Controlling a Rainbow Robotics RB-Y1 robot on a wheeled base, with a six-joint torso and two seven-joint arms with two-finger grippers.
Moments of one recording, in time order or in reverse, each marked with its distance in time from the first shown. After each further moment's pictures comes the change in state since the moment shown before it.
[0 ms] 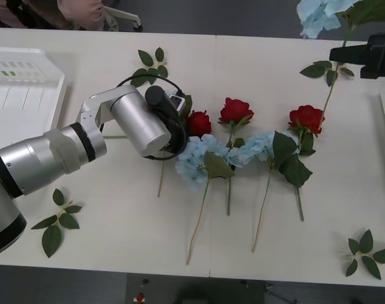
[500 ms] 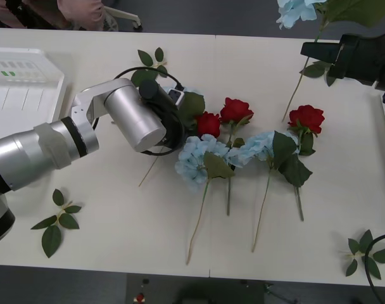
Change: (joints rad) right arm -0.011 0.247 -0.104 0.000 0.065 0.020 0.061; left arm -0.014 0.060 -0.002 -0.084 0.039 -0.002 0.000
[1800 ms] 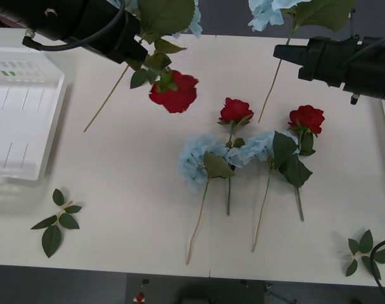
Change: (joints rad) right arm -0.028 -0.001 0.168 0.000 -0.062 -0.144 0.029; left arm -0.057 0.403 0.594 -0.473 0.741 0.431 -0.369
